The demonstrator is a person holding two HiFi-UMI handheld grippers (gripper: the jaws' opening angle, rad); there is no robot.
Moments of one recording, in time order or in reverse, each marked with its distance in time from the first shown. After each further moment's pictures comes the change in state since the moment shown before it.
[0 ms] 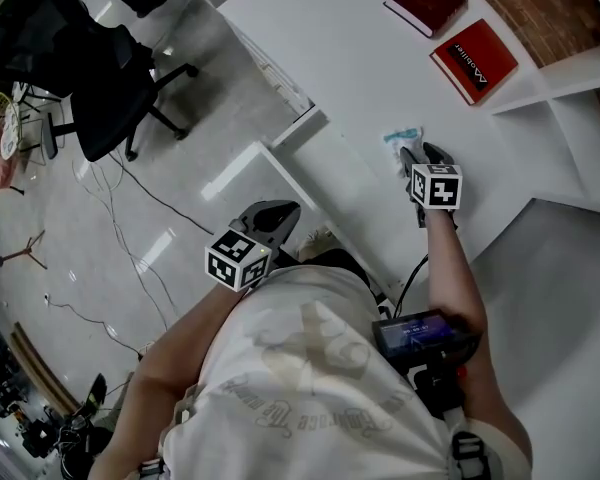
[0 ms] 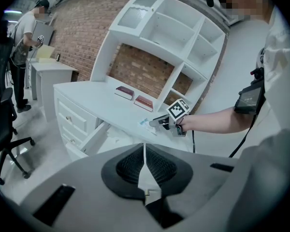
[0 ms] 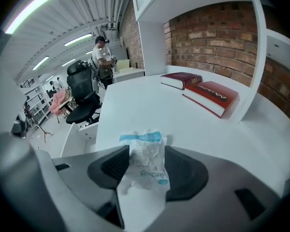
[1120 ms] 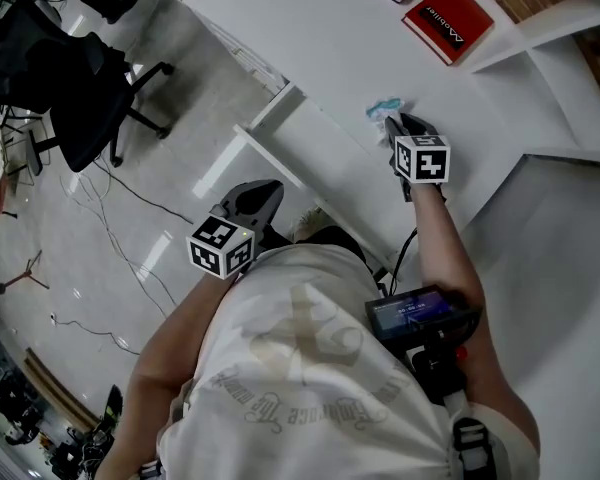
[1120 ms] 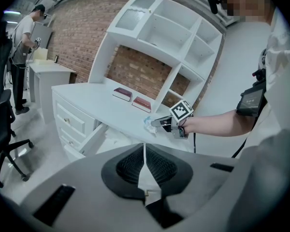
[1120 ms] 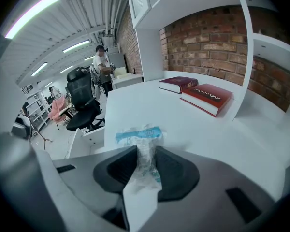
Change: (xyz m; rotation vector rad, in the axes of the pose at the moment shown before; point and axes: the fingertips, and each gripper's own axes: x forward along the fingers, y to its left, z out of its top) left arm -0.008 -0.002 0.001 0.019 -0.018 -0.011; right arm -0.021 0.015 0.000 0.047 -0.061 -0.004
